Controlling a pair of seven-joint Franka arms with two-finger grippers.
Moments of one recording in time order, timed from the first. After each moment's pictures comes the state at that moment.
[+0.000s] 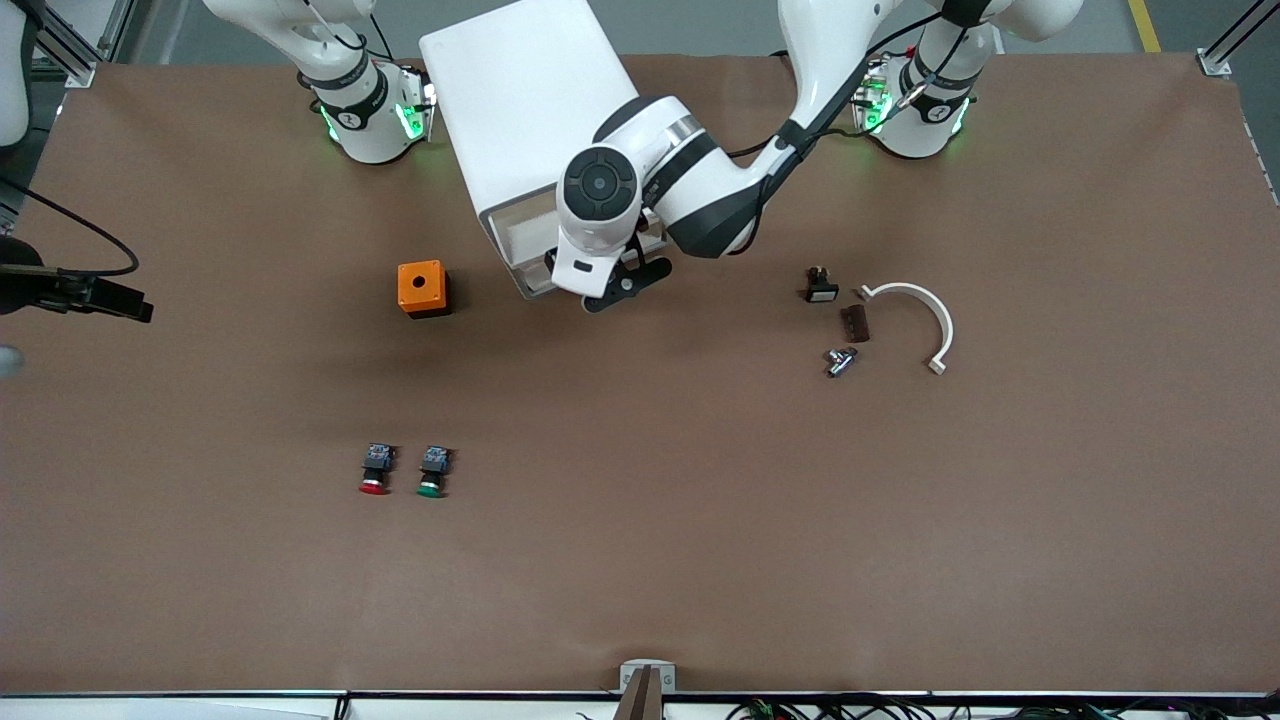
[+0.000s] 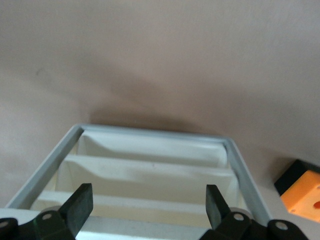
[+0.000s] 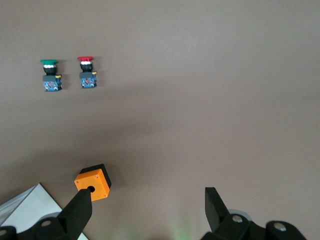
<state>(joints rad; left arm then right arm) -0.79 0.67 -0.18 -1.28 -0.25 1.81 -1.35 0.01 0.18 -0.12 -1.42 -0.01 1.46 0.02</state>
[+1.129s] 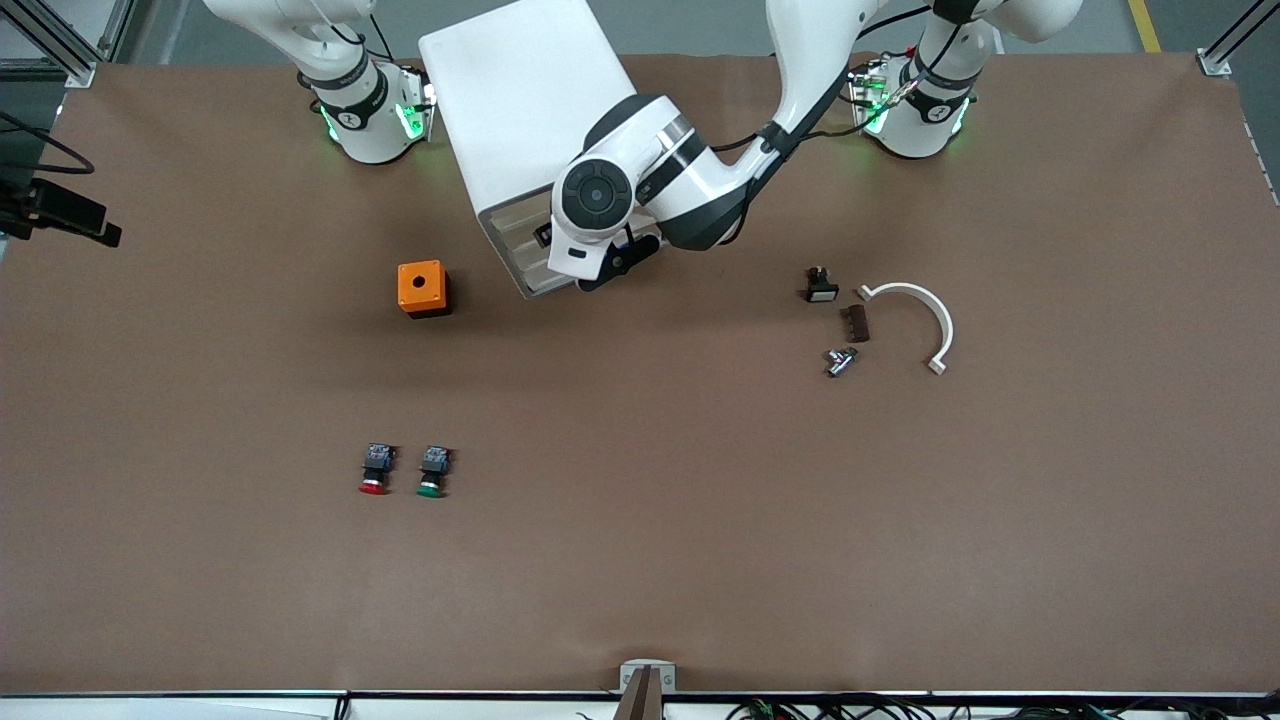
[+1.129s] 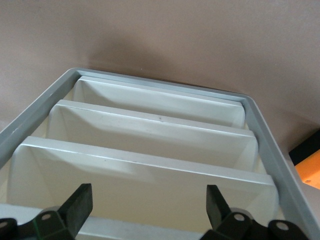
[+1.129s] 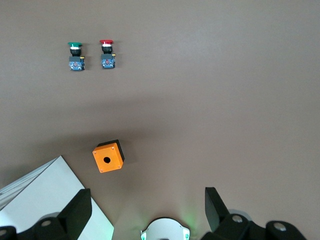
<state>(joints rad) -0.80 0.67 -0.18 -1.32 -0.41 1.81 -1.38 0.01 0.03 -0.10 -1.43 0.02 1.34 0.02</state>
